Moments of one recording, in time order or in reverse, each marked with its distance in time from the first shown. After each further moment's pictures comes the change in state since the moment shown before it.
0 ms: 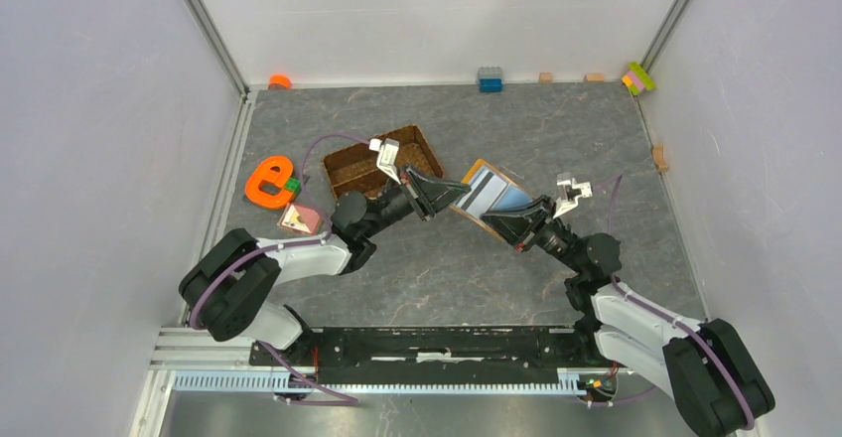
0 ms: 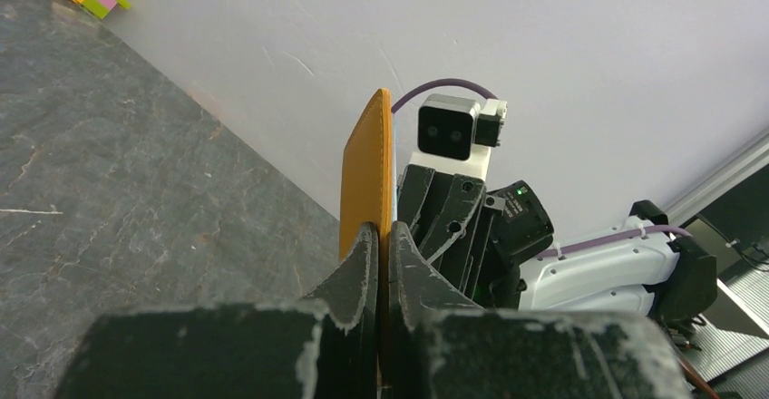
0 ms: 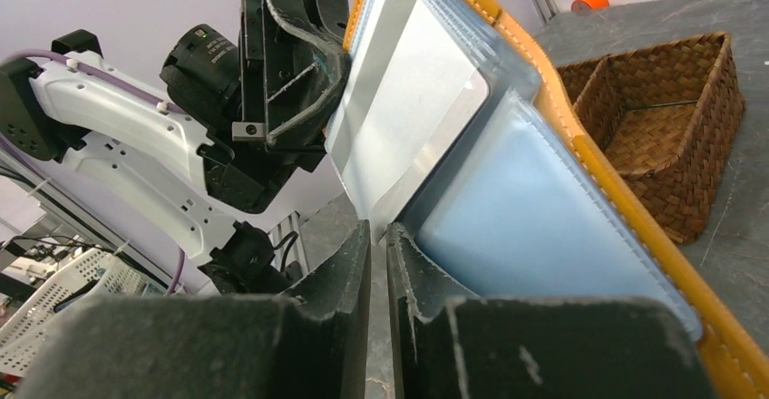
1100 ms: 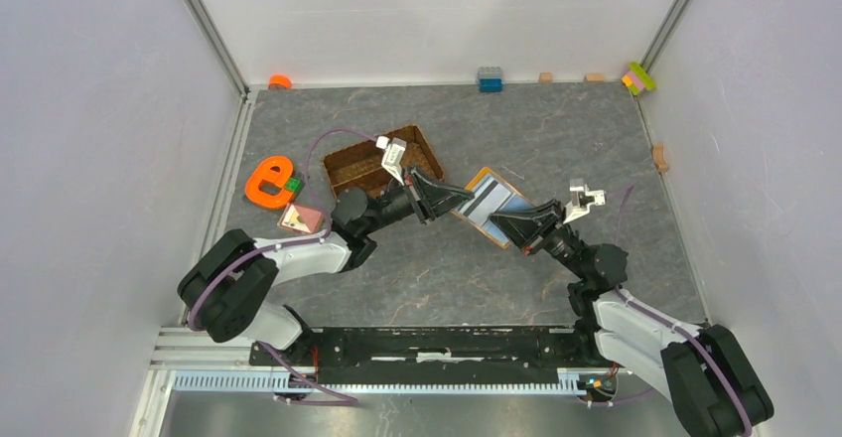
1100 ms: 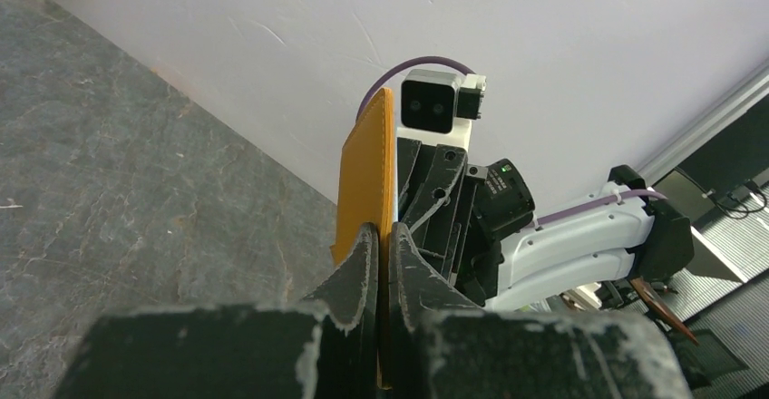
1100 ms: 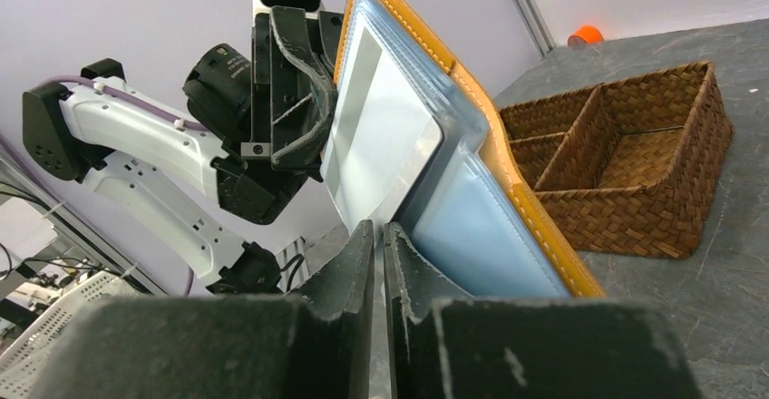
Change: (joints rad) left arm 0.004 -0.013 0.021 -0.045 0.116 0.012; right arm -0.026 -0.029 -0.056 0.098 0.026 0.051
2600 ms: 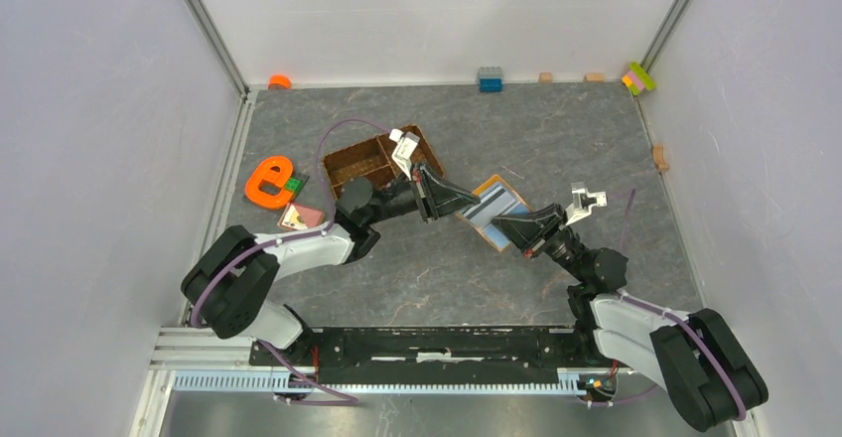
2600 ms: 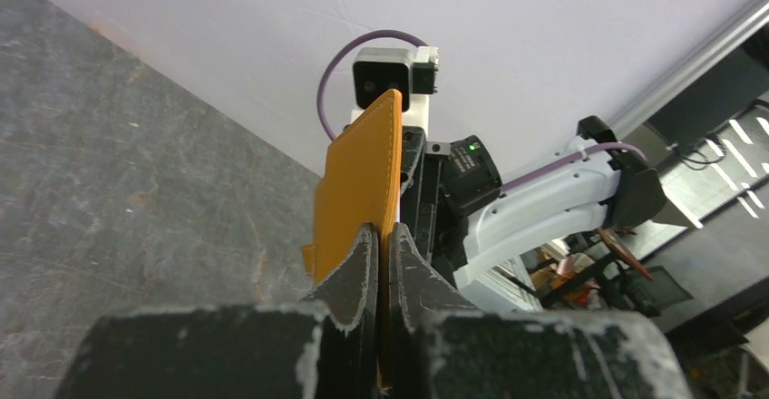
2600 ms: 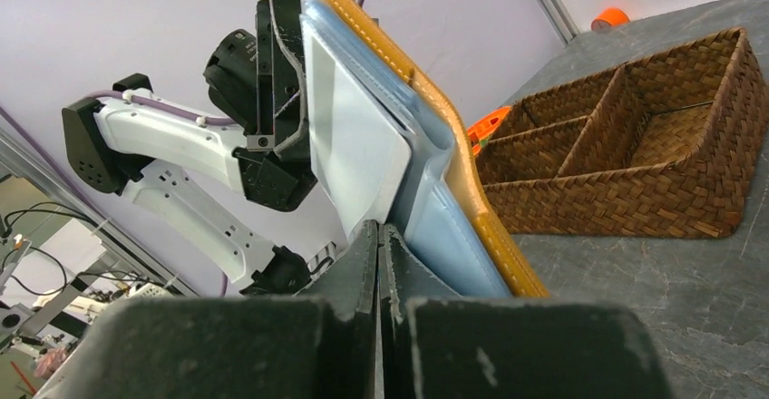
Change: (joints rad) left arm 0.016 0.047 0.080 -0.040 0.168 -0.049; right arm -0.019 0.093 -0.051 0.169 -0.005 0.123
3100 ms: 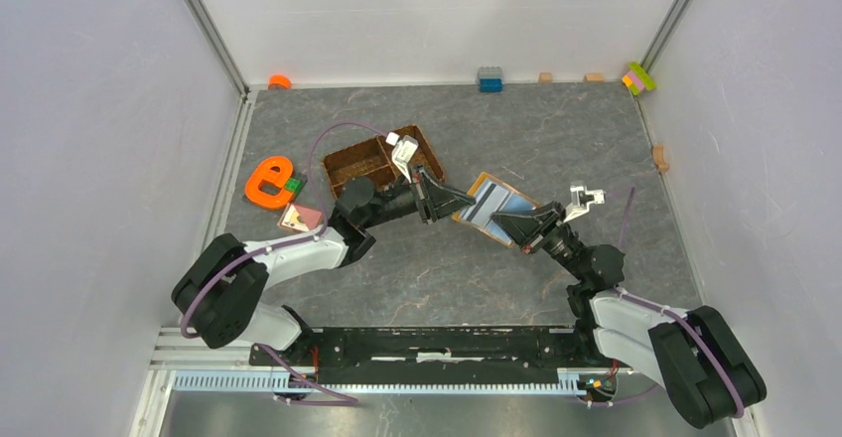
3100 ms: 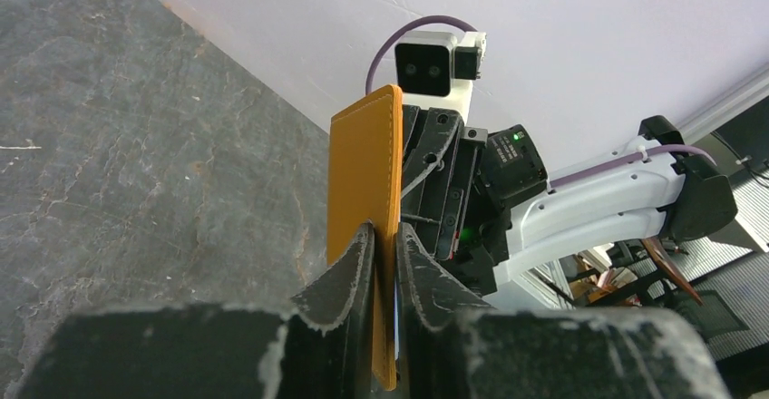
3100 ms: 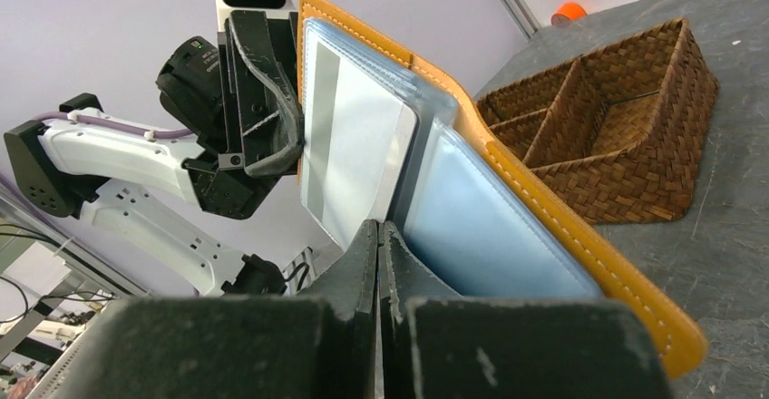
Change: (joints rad) left arm -0.001 -0.080 -0.022 -0.200 -0.092 0.118; right arm -0.013 0.008 0.004 -0.060 0.036 -0.036
